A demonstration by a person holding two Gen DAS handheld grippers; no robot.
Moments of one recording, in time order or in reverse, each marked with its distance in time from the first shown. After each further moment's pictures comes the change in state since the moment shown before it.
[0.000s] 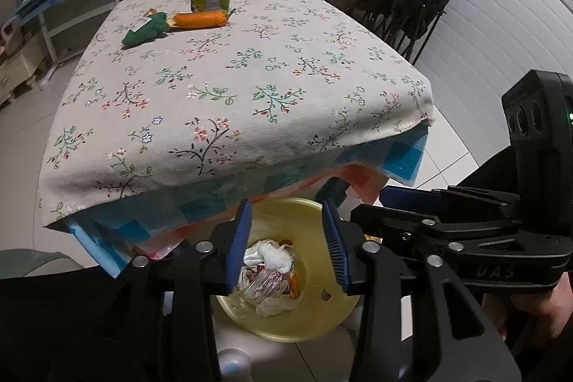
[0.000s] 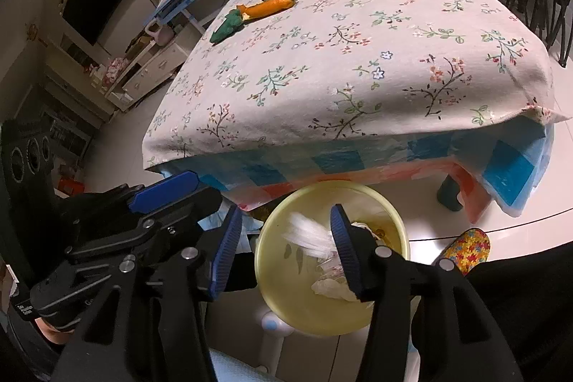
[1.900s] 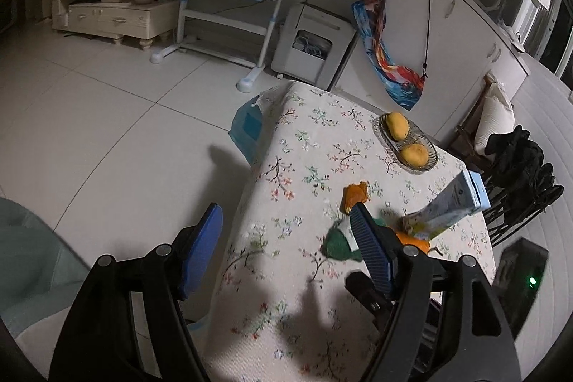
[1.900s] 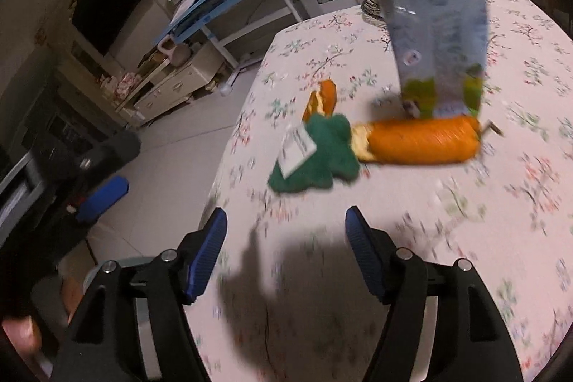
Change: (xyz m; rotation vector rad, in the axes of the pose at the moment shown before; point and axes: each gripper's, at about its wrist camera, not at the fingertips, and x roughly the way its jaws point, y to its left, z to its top) left arm -0.002 0.240 0.181 -0.535 -0.273 0.273; right arm 0.159 0.115 0.197 -0.043 -0.058 0.063
